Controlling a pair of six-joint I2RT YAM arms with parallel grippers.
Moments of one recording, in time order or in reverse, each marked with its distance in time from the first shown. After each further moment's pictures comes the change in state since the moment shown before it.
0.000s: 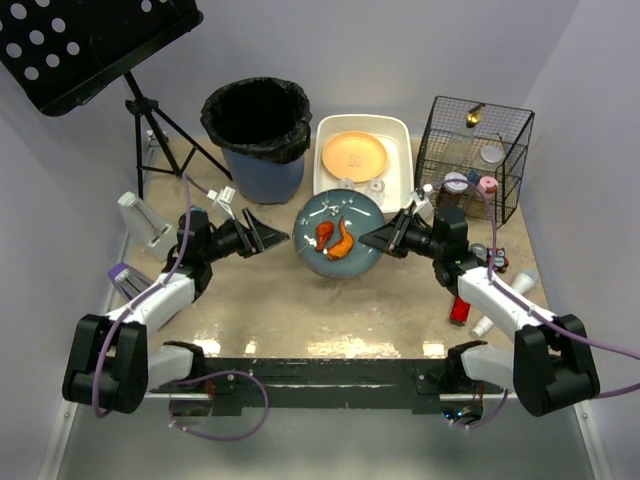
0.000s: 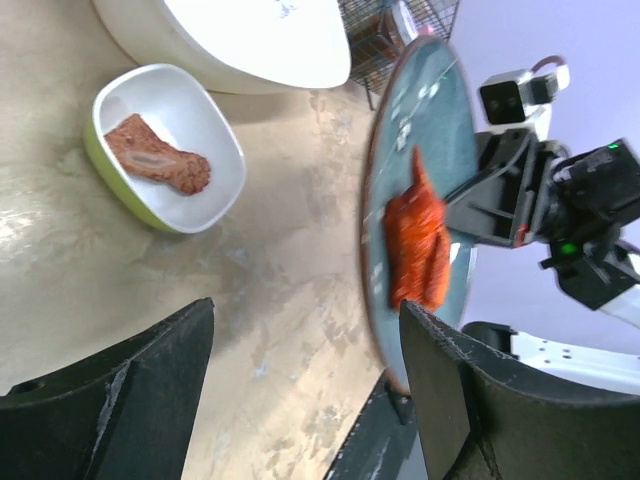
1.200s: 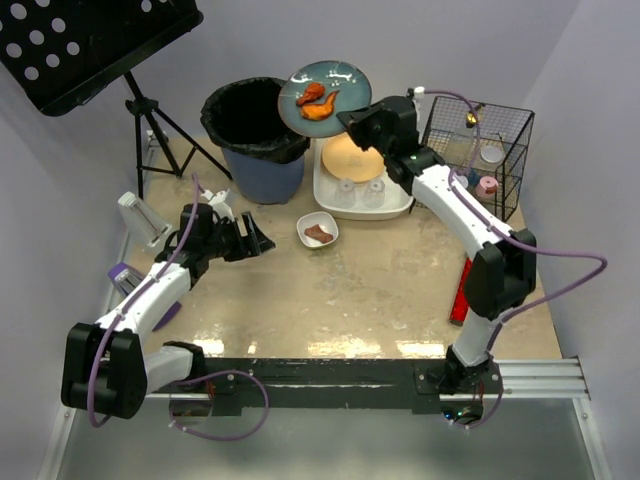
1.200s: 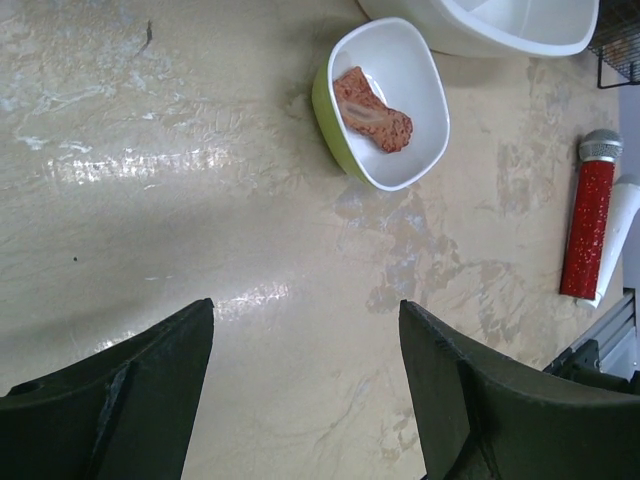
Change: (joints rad) left arm 0.005 -0.043 0.163 -0.596 -0.295 0.351; right arm 0.158 0.548 1.061 -0.352 0.751 0.330
